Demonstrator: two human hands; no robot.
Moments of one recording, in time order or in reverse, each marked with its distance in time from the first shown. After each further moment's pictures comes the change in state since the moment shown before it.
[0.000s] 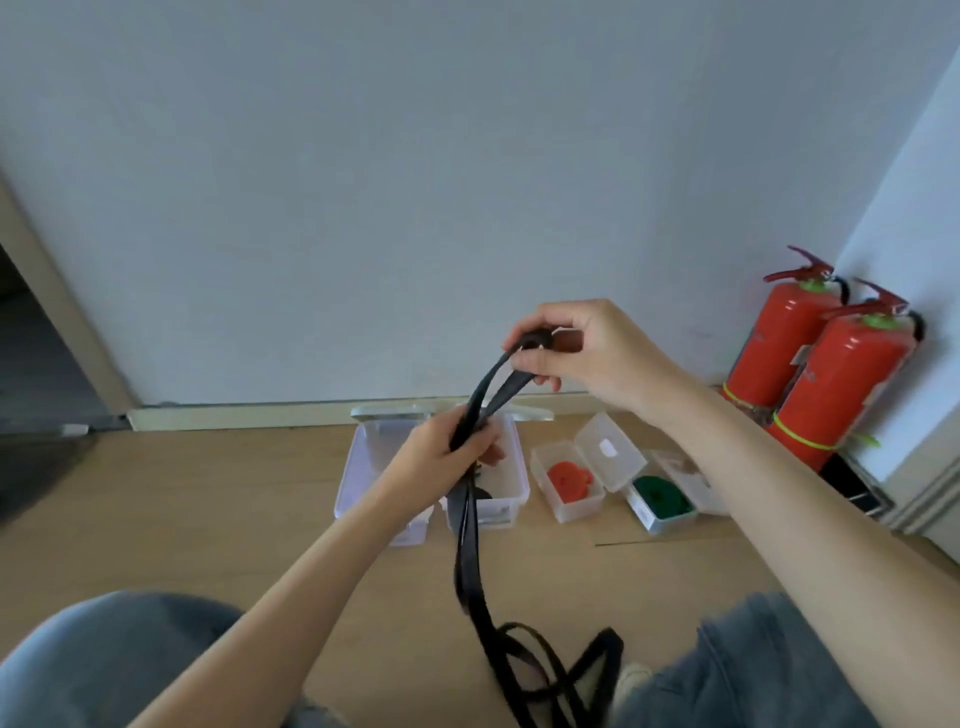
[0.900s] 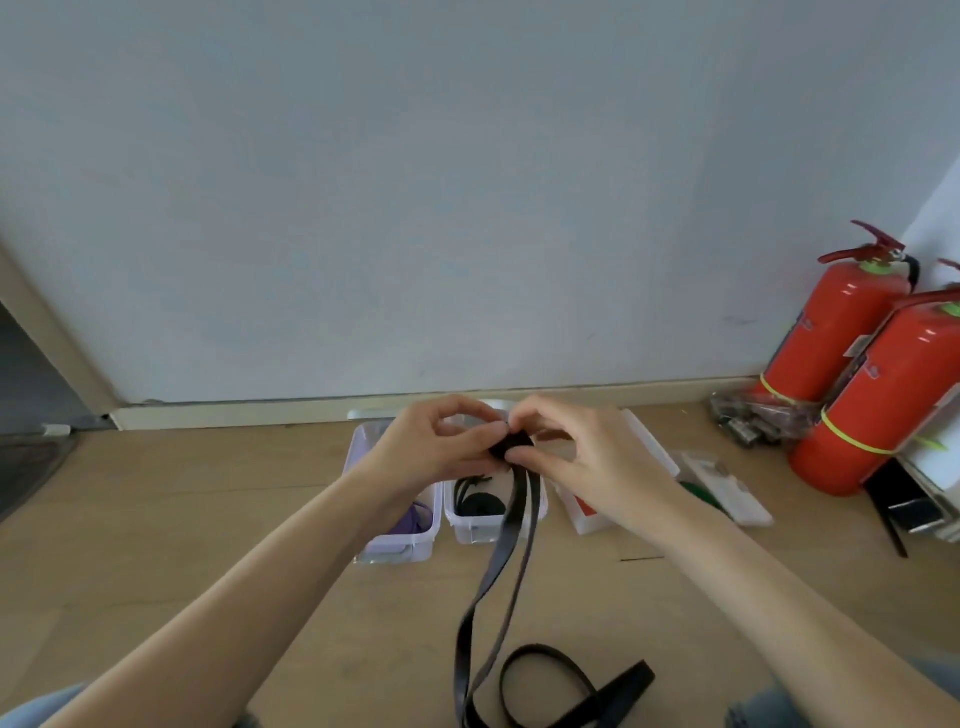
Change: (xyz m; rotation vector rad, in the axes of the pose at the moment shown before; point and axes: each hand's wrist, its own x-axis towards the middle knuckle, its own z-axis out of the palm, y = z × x) left_hand 0.051 0.006 -0.028 -0.420 -0.108 -0.312; right_hand 0.017 0.080 0.045 -0.185 -0.019 -0.026
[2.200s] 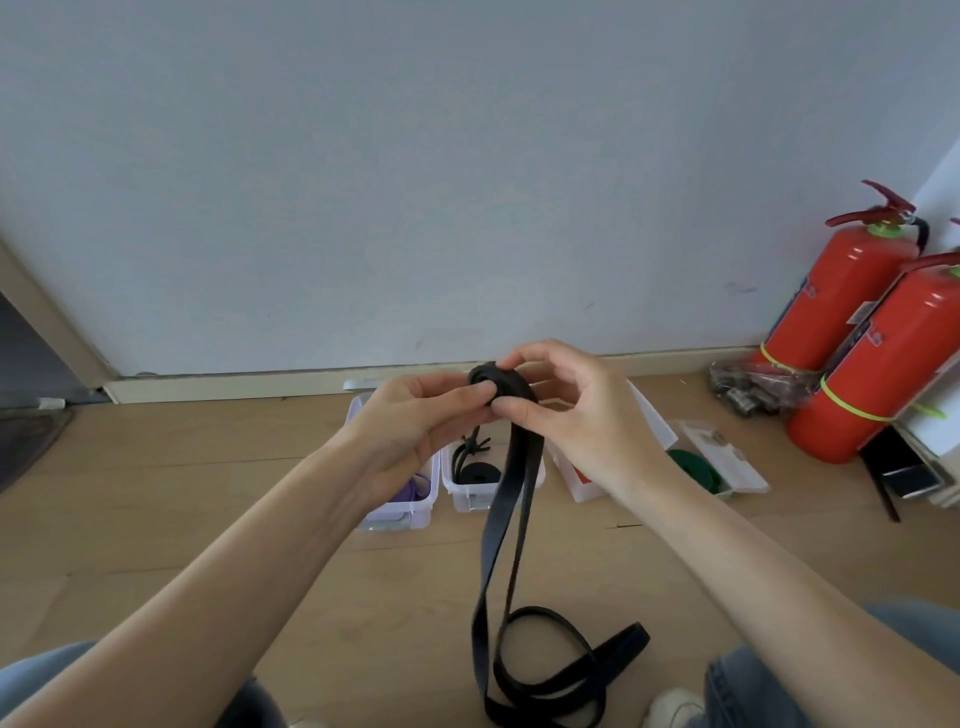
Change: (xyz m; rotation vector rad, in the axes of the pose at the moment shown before) left_hand -0.005 -0.008 -0.003 -0.266 -0.055 -0.025; right_hand -0.004 -0.018 0.012 0.357 0.209 0.169
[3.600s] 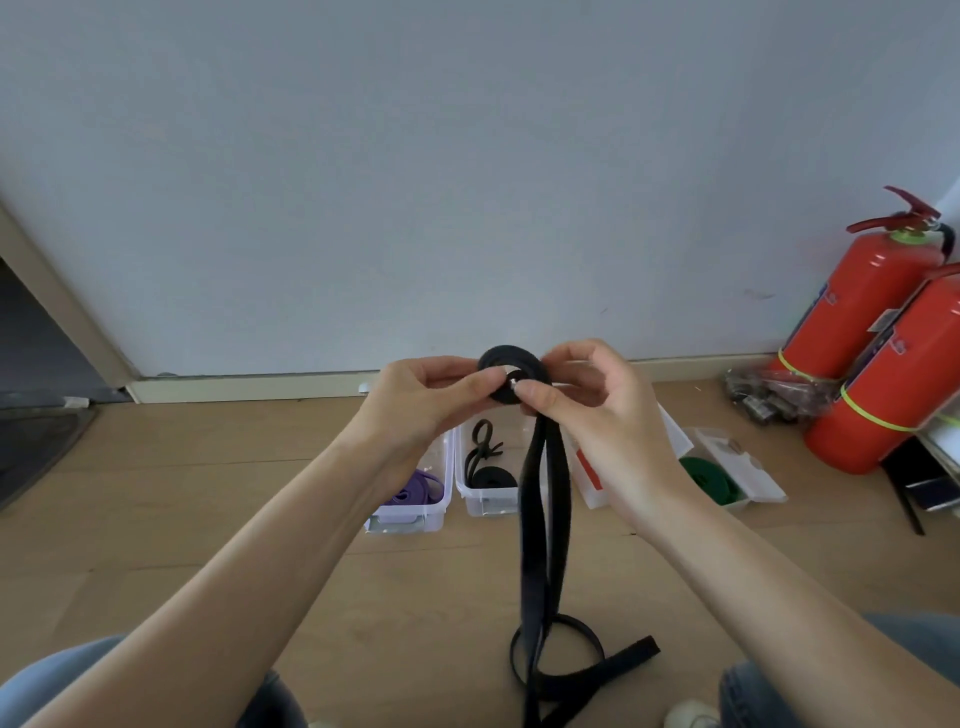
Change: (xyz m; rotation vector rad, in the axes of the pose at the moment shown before) left_hand -0.005 0.012 -0.002 0.175 0.141 0.094; right_hand 0.000 0.002 0.008 0.267 0.142 0.123
